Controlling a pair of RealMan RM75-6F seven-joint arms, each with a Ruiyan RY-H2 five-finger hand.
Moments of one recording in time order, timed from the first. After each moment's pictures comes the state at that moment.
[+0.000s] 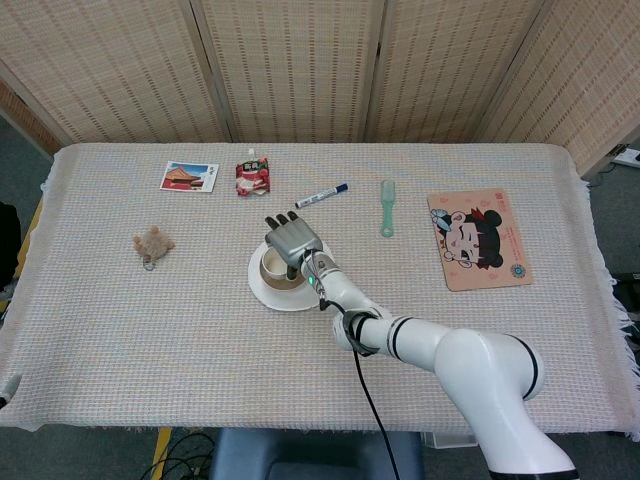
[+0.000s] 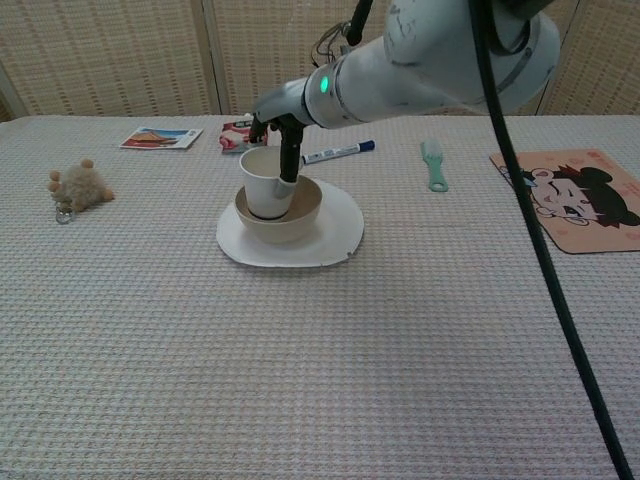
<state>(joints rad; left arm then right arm) 0.07 -1.15 -0.07 -1.42 1.50 1.70 -0.23 1.58 -1.68 0.06 -1.06 -0.23 0.51 -0.54</state>
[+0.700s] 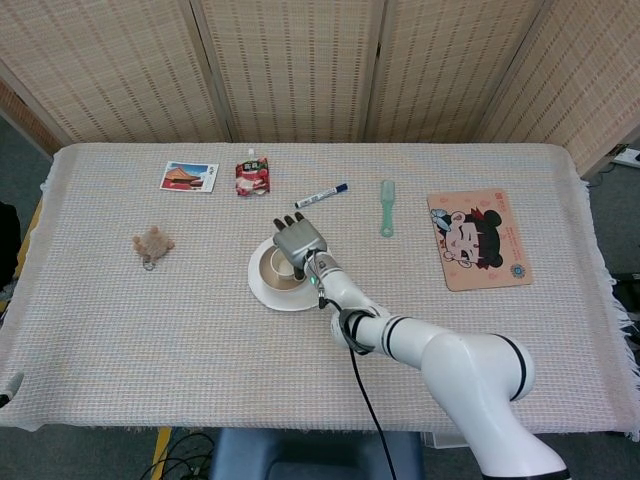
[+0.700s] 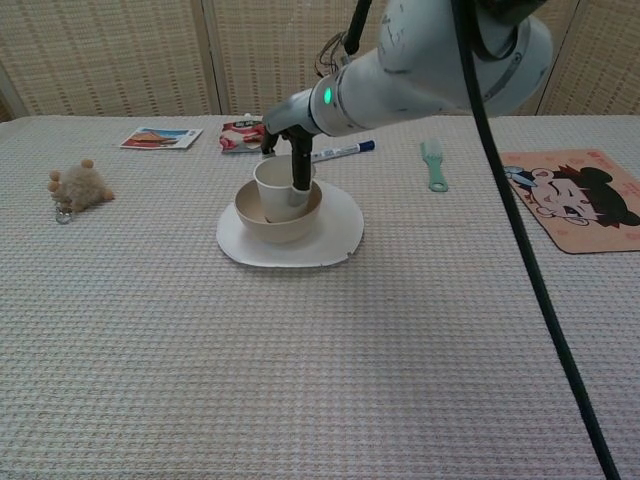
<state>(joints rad) 0.06 -1.16 -0.08 -1.41 1.49 1.68 -0.23 1.62 -1.71 -0.01 -1.01 -0.15 0.48 -0.60</state>
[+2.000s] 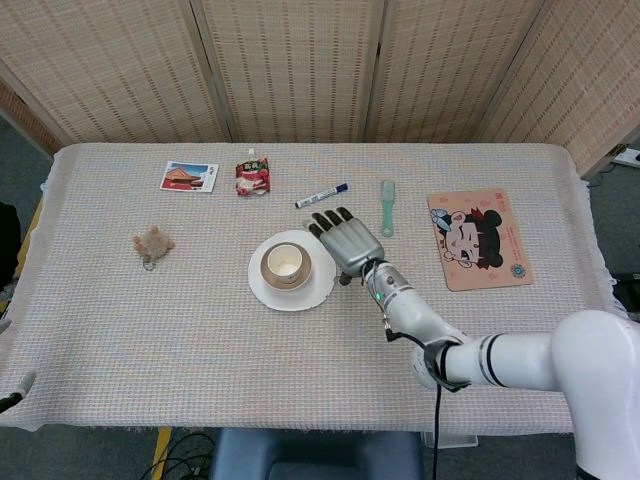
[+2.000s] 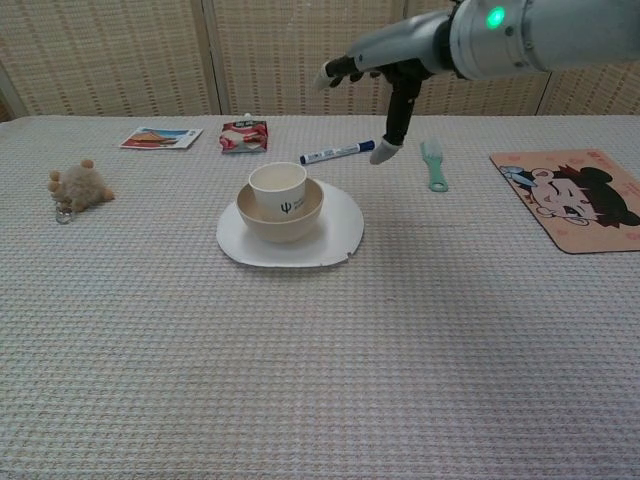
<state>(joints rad) 0.04 -1.16 -0.07 -1.43 1.53 1.66 -0.14 1.38 -1.26 -0.06 -1.72 -0.51 0.92 -0.43</state>
